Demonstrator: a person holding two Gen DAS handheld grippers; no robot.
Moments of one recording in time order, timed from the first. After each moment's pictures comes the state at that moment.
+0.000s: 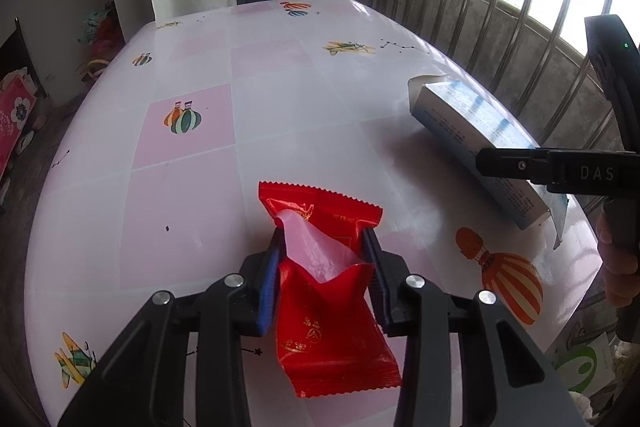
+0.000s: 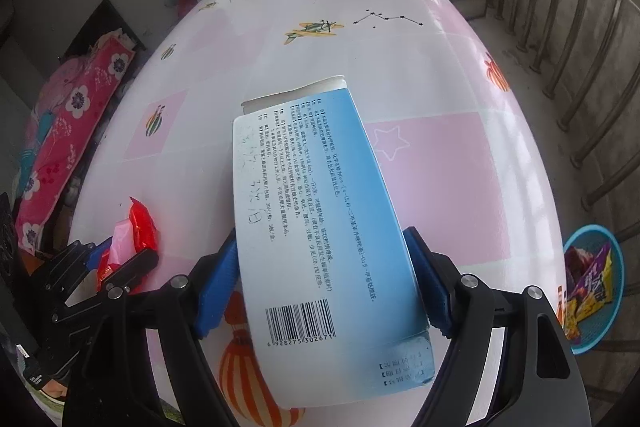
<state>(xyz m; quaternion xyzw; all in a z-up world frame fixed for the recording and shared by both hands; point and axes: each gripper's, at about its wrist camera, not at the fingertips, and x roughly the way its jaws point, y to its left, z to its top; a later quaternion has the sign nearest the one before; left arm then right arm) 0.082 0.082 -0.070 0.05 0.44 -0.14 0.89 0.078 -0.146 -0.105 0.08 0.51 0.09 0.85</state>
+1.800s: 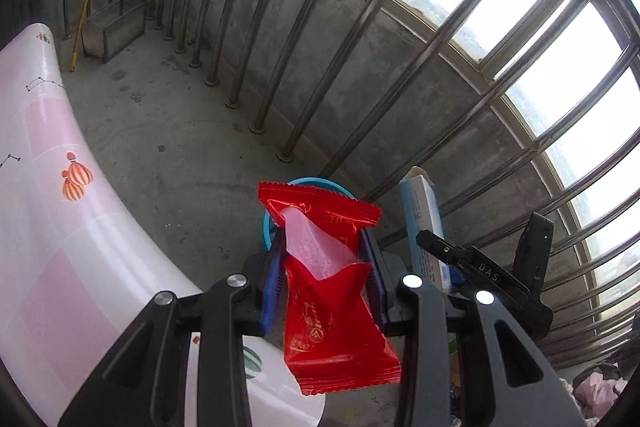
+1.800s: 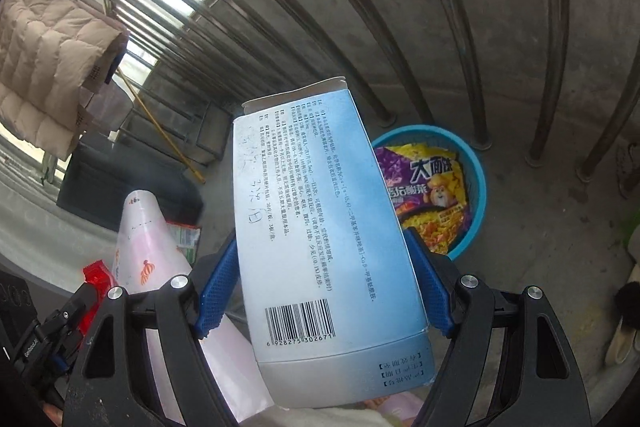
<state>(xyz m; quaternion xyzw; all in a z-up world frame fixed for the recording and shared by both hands) 0.117 -0.289 -0.021 0.05 0.50 -0.50 0.71 -0.124 -0.473 -0.141 0.48 0.29 -0.28 0.78</state>
